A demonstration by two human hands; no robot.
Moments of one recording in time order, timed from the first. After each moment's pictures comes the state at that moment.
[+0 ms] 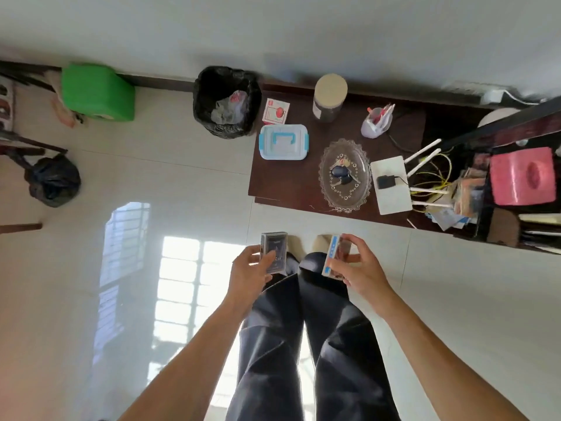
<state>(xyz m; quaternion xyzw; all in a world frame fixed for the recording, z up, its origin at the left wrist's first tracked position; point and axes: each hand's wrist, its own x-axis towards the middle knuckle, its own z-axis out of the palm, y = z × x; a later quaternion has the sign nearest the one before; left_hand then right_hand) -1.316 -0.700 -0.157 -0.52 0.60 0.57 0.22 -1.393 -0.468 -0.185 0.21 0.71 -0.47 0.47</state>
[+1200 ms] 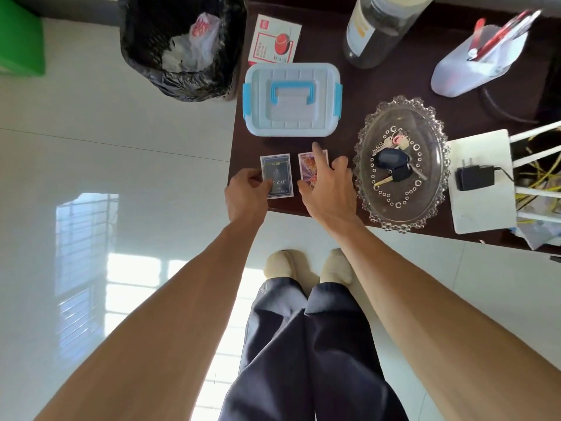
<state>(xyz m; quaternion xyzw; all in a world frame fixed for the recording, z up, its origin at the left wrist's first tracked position) -1.462 -0.783 -0.532 -0.48 0.77 0.39 0.14 -1.511 -0.641 -0.522 -0.04 0.94 -0.19 0.28</state>
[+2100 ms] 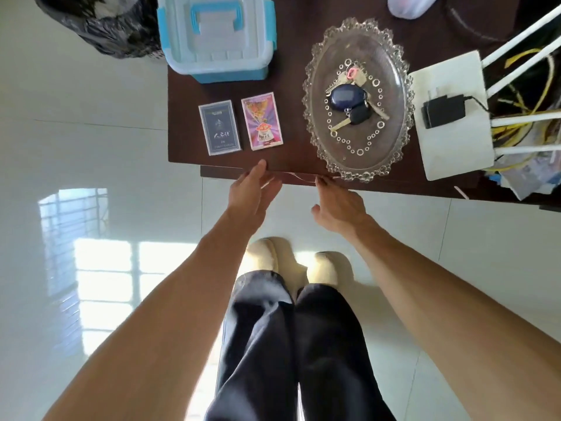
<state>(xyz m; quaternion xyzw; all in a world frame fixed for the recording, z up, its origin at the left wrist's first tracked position) -1.413 -0.671 -0.568 -0.57 0.35 0.73 0.13 -1.441 -0.492 -0.603 -0.15 0.89 -0.05 0.43</state>
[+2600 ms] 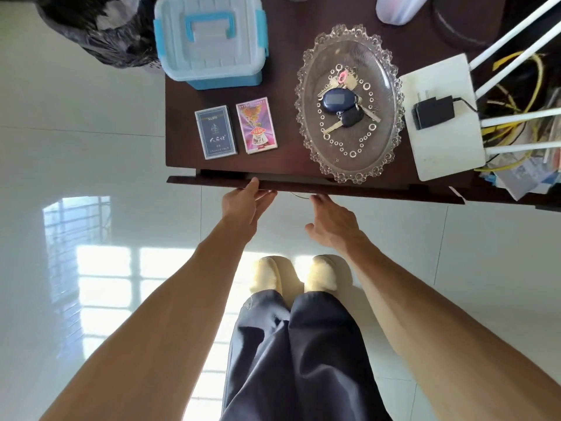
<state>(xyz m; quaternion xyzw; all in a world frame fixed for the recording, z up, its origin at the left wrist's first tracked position) -1.403 -0.665 -0.558 -0.61 0.37 0.69 0.11 -1.416 -0.486 -0.598 -0.12 0.87 -0.07 0.48</state>
